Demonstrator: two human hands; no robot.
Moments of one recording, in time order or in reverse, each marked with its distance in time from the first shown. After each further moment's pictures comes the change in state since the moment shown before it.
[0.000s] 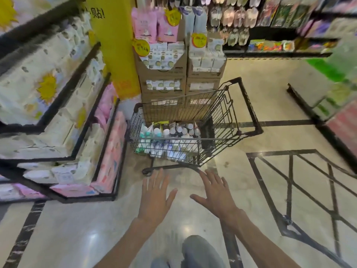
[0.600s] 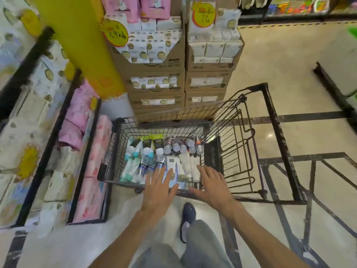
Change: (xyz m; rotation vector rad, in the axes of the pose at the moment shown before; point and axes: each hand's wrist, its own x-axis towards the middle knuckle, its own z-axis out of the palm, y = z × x) left_hand 0.377 -0.012 0.046 -0.092 -0.193 -0.061; right_hand 0.369 0.110 -0.011 0.147 -0.198 0.039
